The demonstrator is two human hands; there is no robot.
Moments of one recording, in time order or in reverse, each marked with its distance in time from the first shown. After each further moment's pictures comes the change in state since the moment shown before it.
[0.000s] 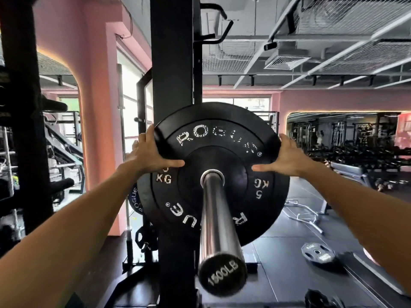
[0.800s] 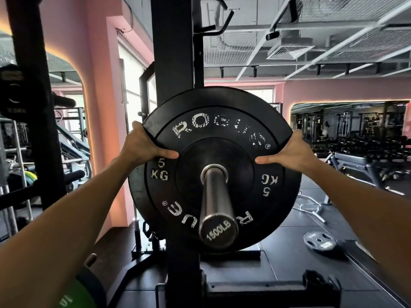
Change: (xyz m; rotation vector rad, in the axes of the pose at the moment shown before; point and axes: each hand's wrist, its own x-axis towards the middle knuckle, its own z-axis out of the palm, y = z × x) left_hand -0.044 0.009 -0.031 -0.234 0.121 -0.080; right_hand -0.053 0.001 -0.006 0.356 0.152 0.094
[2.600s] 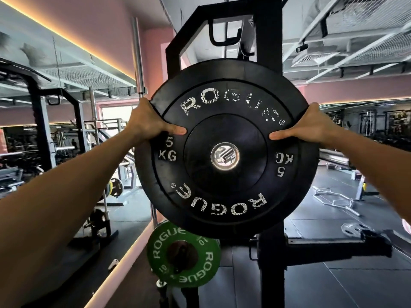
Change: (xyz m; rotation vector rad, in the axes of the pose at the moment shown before) left_hand -0.143 -0.161 -0.532 -0.002 0.053 0.085; right_hand -0.386 -0.397 0.075 -0.032 -0.017 -0.099
